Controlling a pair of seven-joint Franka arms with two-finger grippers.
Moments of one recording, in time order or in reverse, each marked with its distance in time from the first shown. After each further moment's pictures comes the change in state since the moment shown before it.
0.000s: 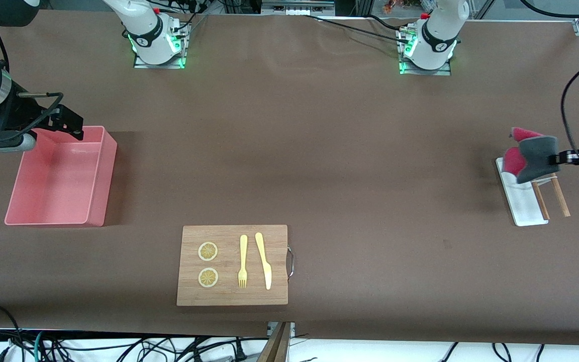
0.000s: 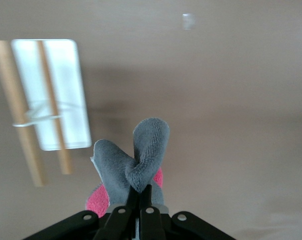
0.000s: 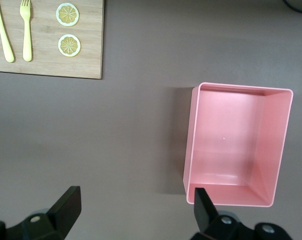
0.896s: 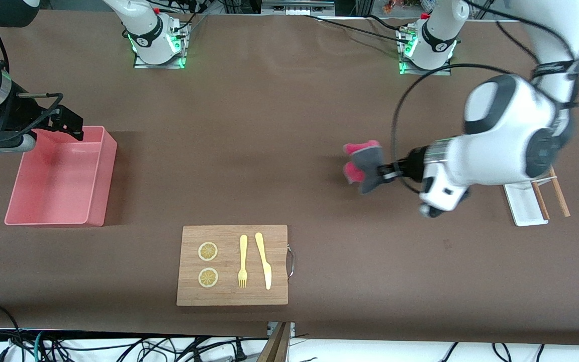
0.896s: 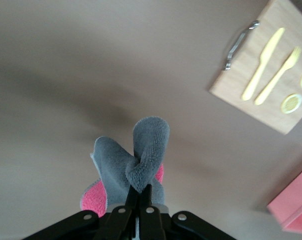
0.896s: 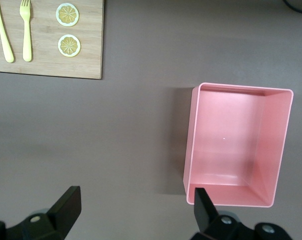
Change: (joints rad) left arm -0.378 0.127 -0.273 0.000 -0.217 0.391 -0.981; right arm 0.000 0.003 0.000 0.001 0.000 0.001 0.000
